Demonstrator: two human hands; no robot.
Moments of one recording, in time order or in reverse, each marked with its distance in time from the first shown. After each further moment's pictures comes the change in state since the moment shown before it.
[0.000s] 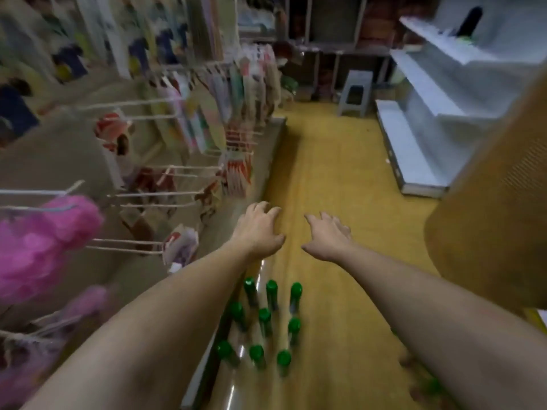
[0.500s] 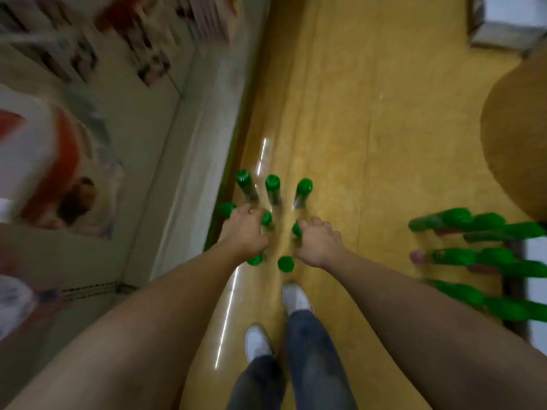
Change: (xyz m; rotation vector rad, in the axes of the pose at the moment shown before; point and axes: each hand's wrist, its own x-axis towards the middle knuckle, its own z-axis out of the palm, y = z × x) left_hand 0.038 -0.091 0.317 -0.152 -0.483 -0.212; right_hand 0.085 0.049 0.324 0.062 -0.535 0.034
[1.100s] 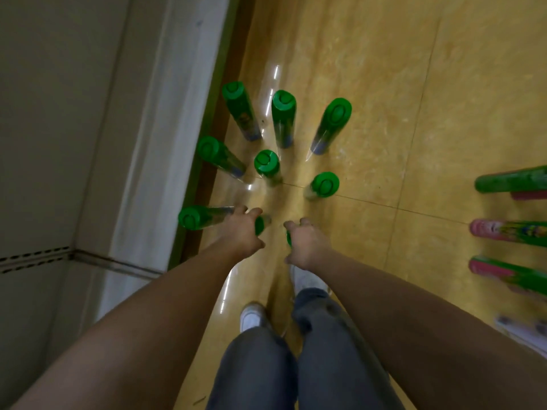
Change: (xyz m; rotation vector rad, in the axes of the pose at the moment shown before) left_hand 0.127 -0.104 0.254 -0.033 -0.216 -0.146; right_hand 0.179 0.040 0.248 -0.034 -0.236 -0.101
